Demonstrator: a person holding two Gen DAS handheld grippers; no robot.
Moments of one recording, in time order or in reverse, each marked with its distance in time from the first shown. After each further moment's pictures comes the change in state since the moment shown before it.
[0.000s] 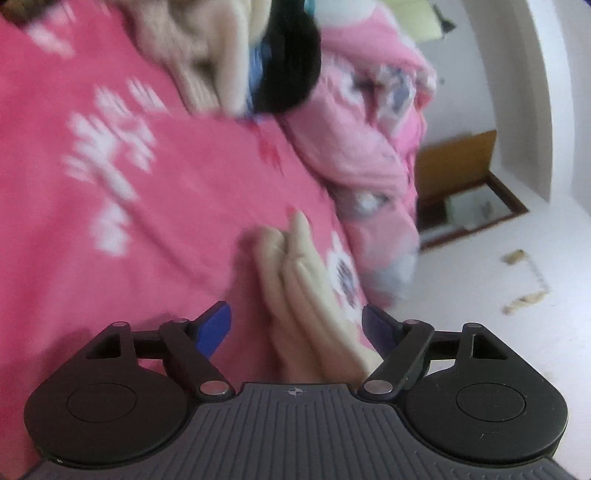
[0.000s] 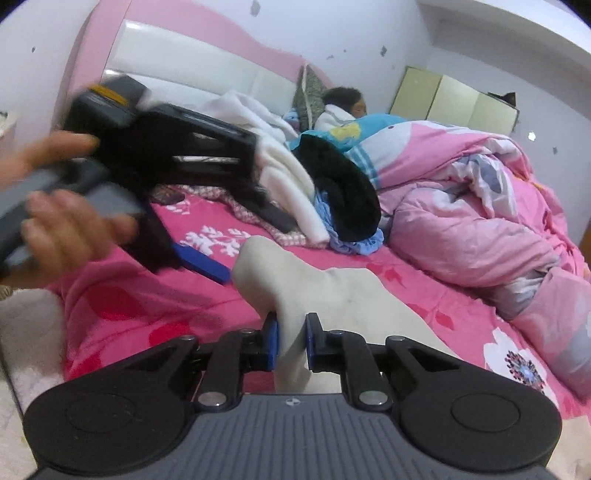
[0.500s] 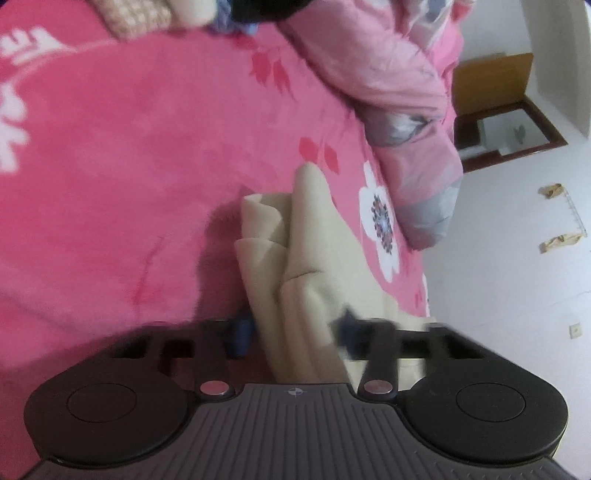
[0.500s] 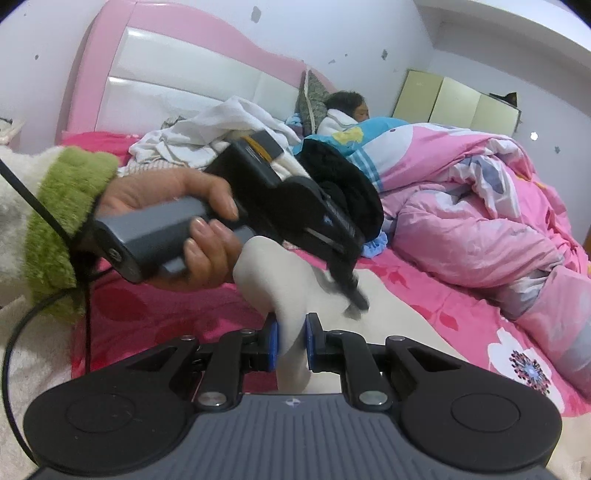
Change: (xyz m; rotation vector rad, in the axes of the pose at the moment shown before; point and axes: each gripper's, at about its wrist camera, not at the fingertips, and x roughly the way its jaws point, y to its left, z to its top) left arm 0.103 -0.014 0.029 0.056 0.244 0.141; right arm -0.003 -0.004 -0.001 0.023 -0.027 0.011
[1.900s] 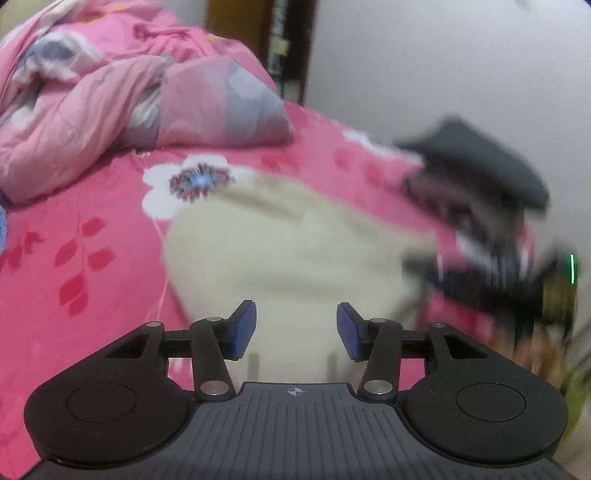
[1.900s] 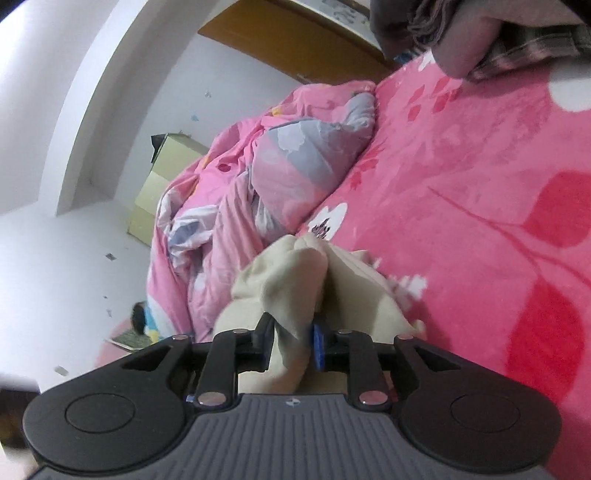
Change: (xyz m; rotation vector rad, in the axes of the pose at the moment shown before) left arm 0.072 -0.236 -0.244 1.113 0.059 0.237; right arm -0.194 -0.300 -0.249 1.475 -0.299 -0.127
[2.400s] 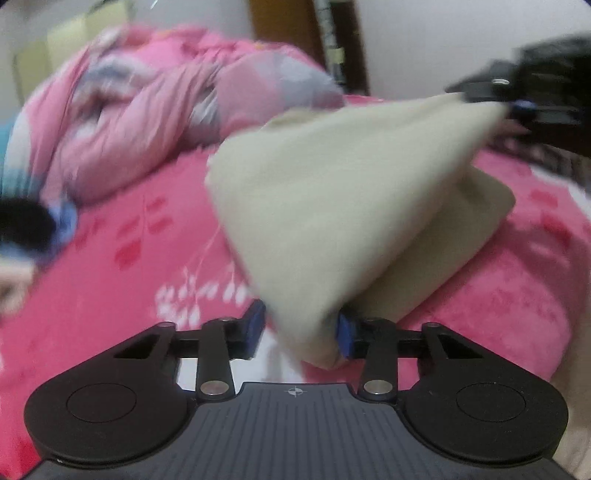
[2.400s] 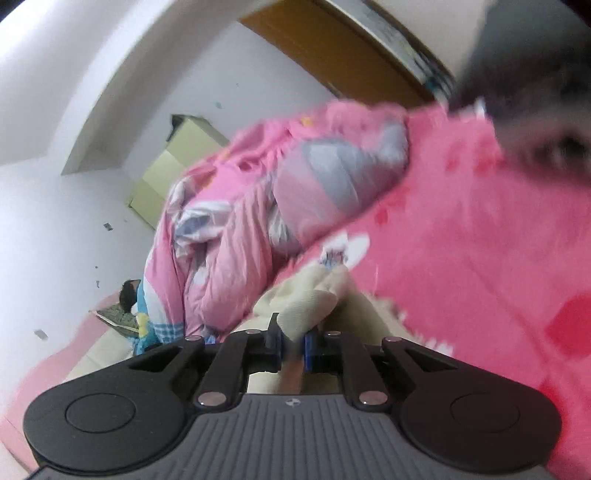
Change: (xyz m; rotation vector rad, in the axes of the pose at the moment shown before) left arm 0.030 -0.027 -0.063 -0.024 -0.064 0.307; right arm -0.016 0.056 0.018 -0.254 -0.036 -0.077
